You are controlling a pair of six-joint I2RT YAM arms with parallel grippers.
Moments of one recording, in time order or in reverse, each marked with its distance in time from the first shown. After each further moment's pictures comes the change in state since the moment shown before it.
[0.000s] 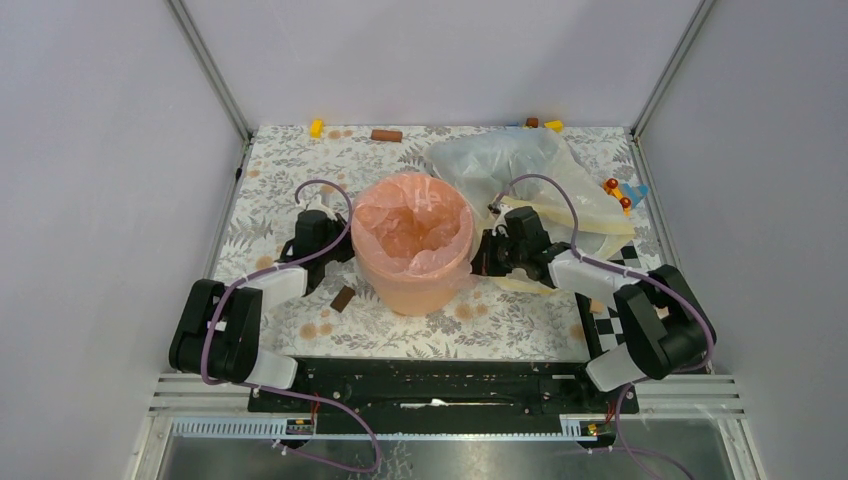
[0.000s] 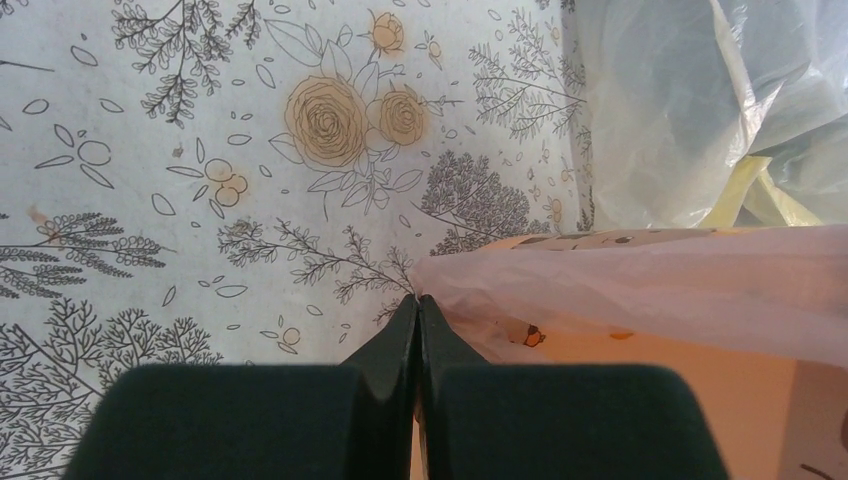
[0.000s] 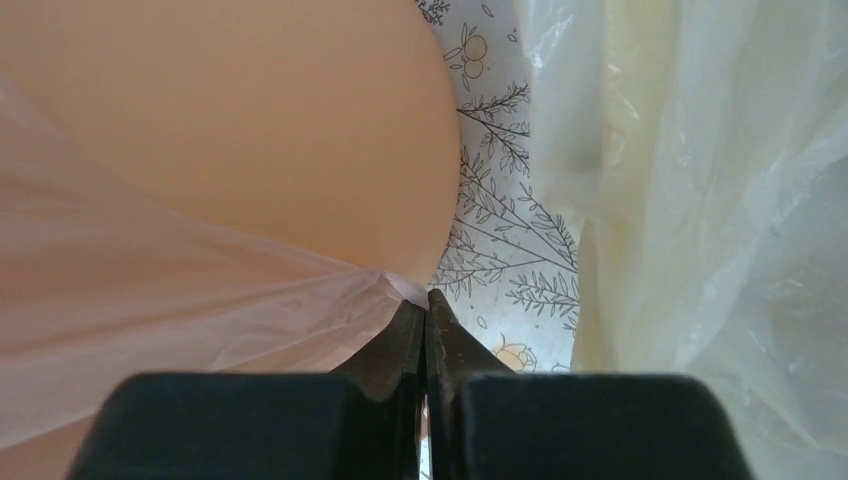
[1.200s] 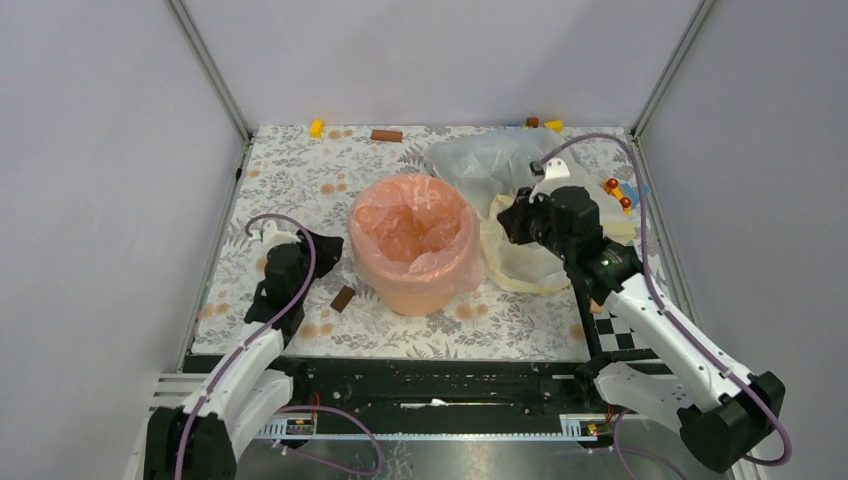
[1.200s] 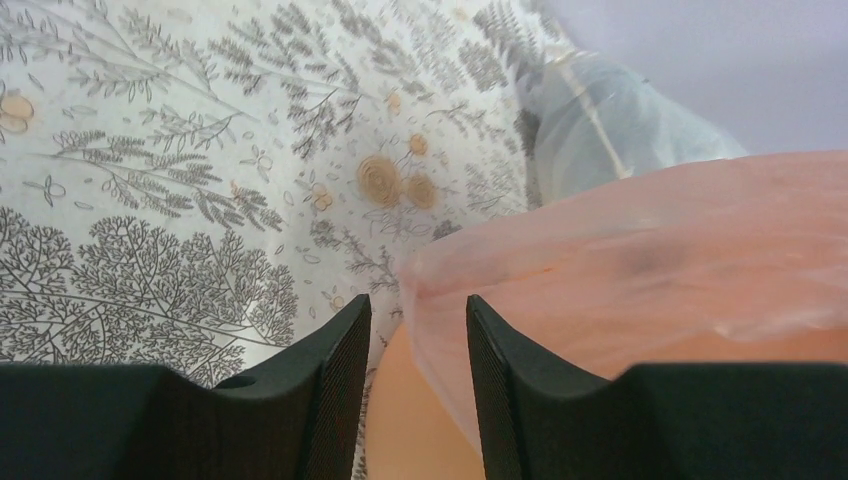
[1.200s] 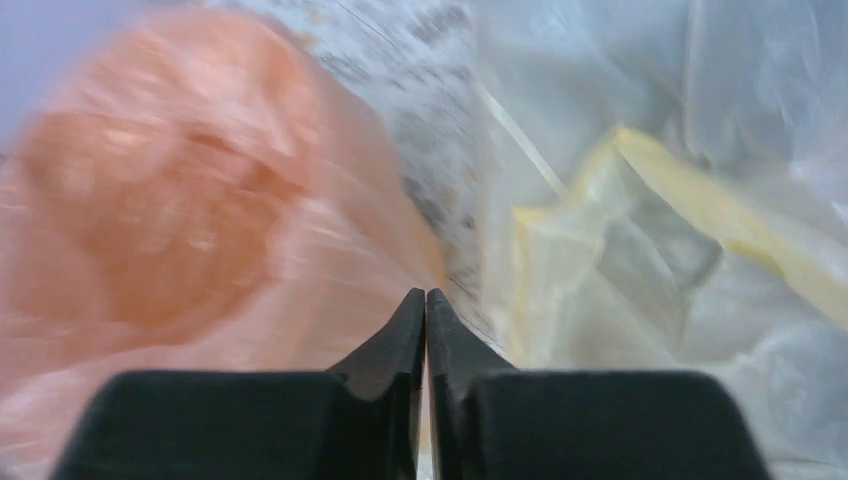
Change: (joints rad) left arm 0.014 -0.587 -0.217 -0.167 -0.291 -0.112; right arm 0.043 -0.453 0.179 -0.268 0.380 -0.154
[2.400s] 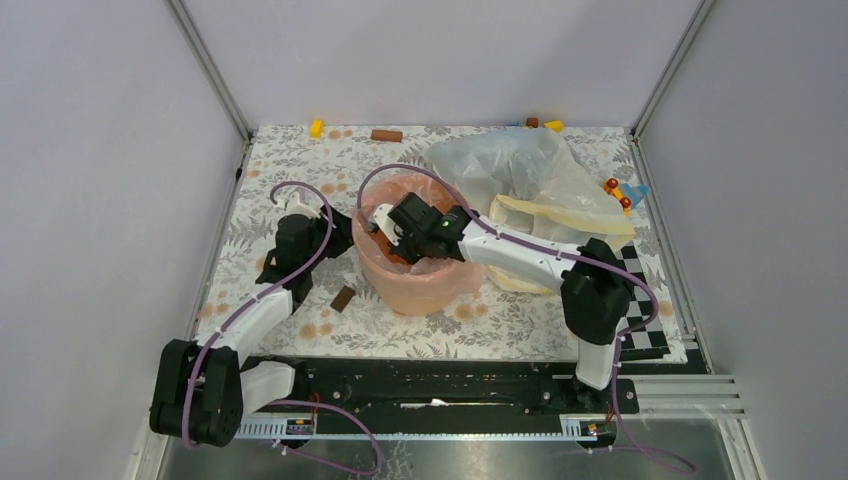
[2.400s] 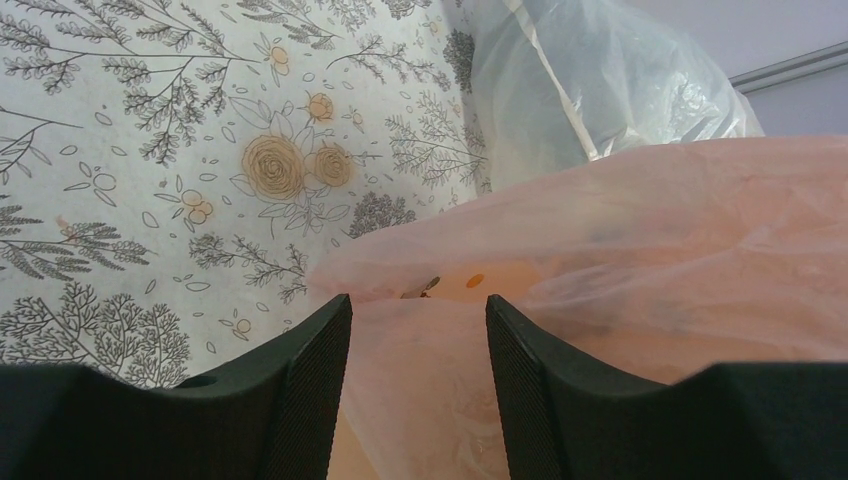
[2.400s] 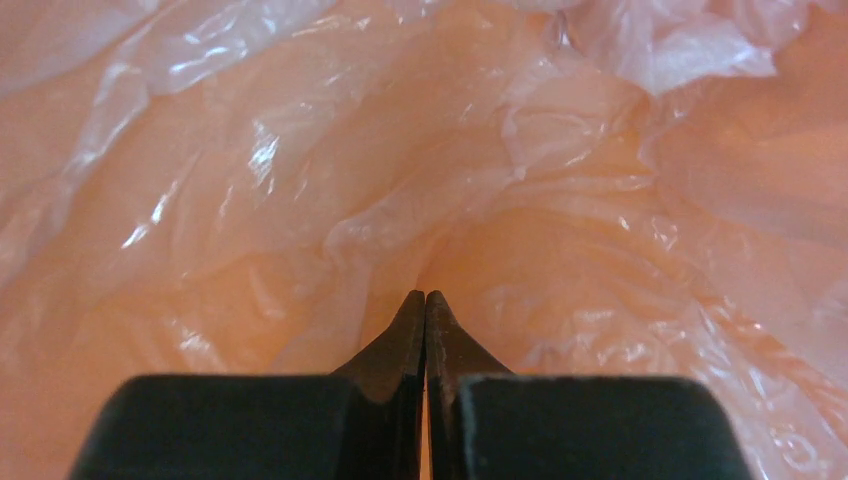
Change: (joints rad) left arm 0.000 0.283 0.169 0.085 0.243 0.049; right arm 0.430 0.835 0.649 -0.406 0.030 -0.534
